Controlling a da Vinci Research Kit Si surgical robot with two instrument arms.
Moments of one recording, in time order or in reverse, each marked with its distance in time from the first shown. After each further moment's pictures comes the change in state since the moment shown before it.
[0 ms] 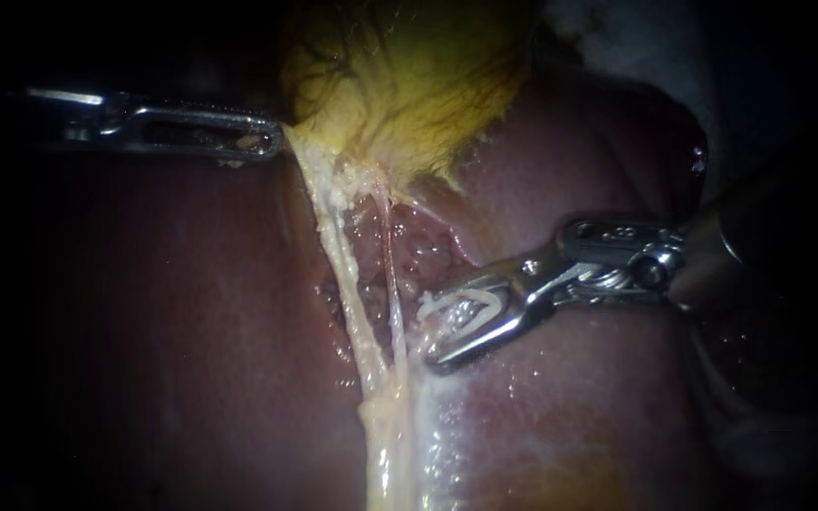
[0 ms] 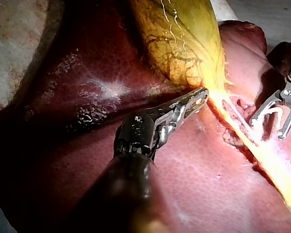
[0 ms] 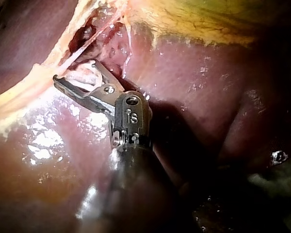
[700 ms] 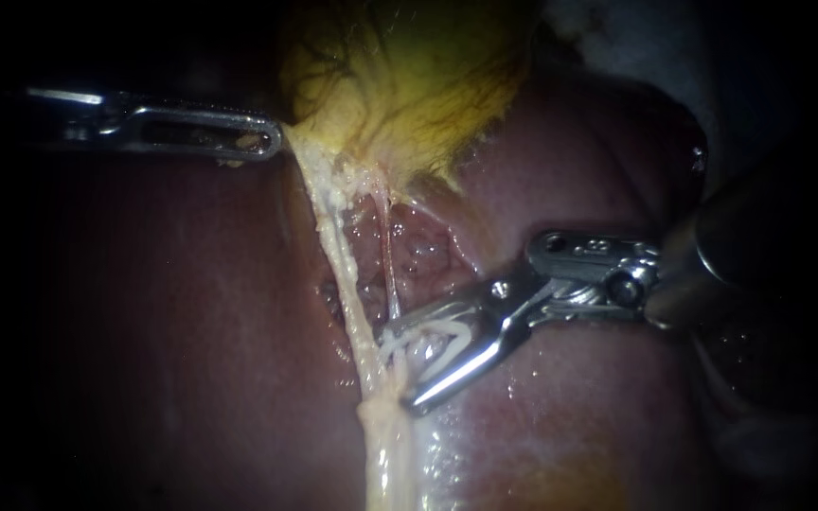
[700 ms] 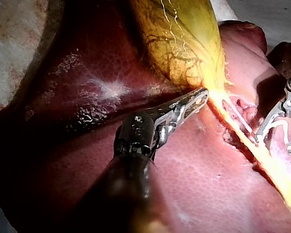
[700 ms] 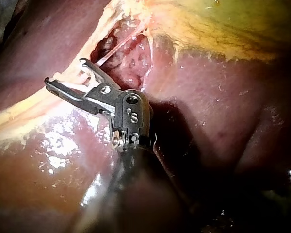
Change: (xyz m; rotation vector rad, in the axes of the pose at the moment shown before) right arm 0.001 -0.001 0.004 0.125 0.019 -0.027; left arm 0.000 0.000 0.000 0.000 0.000 0.000
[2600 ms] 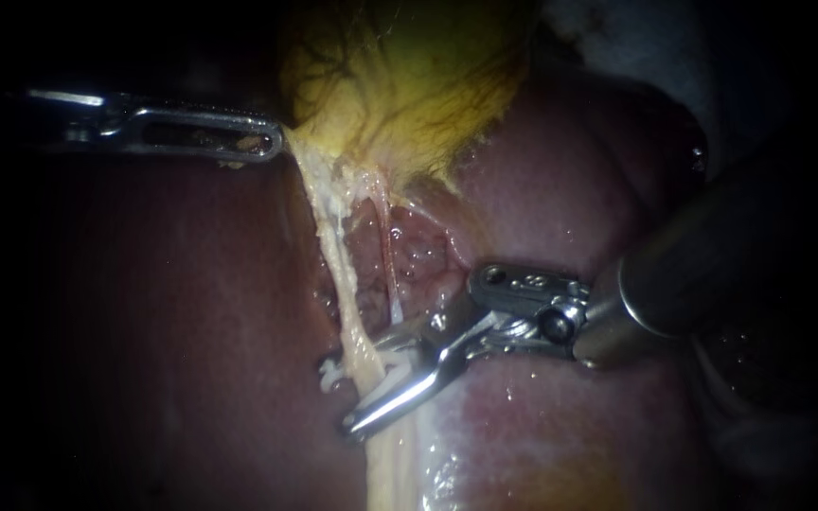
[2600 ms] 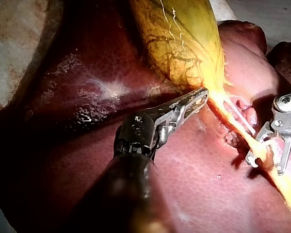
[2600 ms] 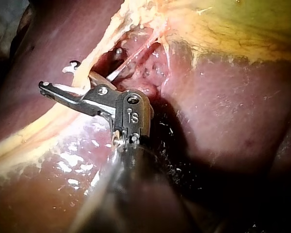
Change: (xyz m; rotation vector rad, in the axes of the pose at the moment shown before) right arm -0.001 0.000 0.007 0.160 0.009 -0.012; left arm 0.000 0.000 0.000 -0.001 0.000 -0.001
